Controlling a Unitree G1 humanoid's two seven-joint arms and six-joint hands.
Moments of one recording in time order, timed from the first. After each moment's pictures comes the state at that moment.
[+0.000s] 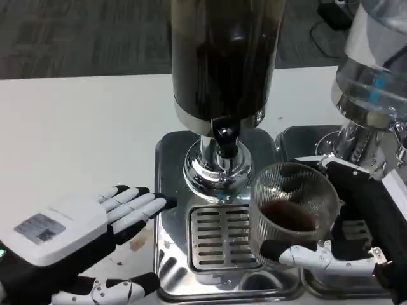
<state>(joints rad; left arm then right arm) 0.31 0.84 0.14 -0.15 0.44 -0.71 -0.36 0.47 -0.20 0.06 -0.64 -0.28 -0.01 0.18</state>
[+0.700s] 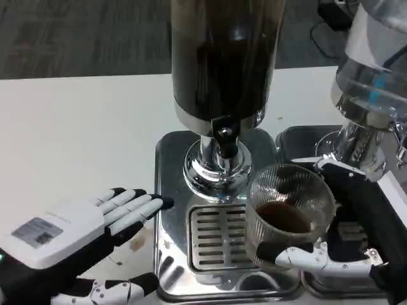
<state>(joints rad) 0.33 0.81 0.15 -0.15 0.44 -0.70 -0.35 0.48 -0.20 0.07 -0.63 -0.28 -0.01 0.18</state>
